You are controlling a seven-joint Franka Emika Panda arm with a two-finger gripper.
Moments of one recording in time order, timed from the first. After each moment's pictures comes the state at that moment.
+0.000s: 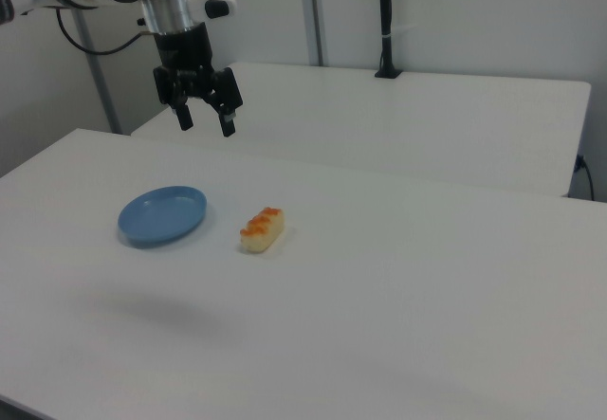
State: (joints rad) arm -0.02 0.12 -0.02 -1.42 -0.08 1.54 0.03
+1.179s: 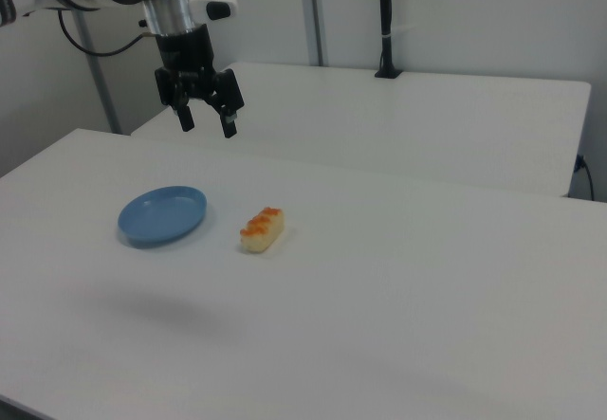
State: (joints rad) arm -0.02 0.13 -0.02 -1.42 -0.08 1.54 0.03
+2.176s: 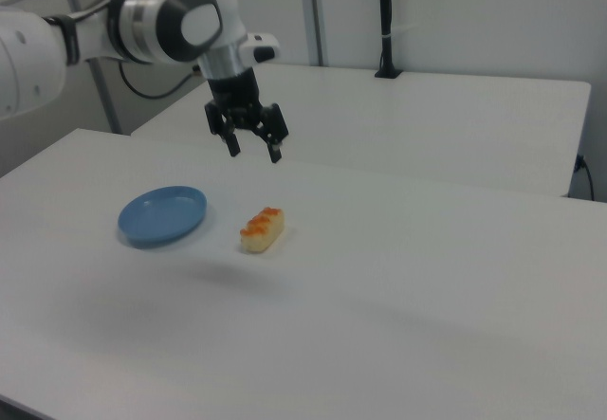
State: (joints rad) arm -0.04 0.30 -0.02 -1.43 -0.08 1.80 -0.01
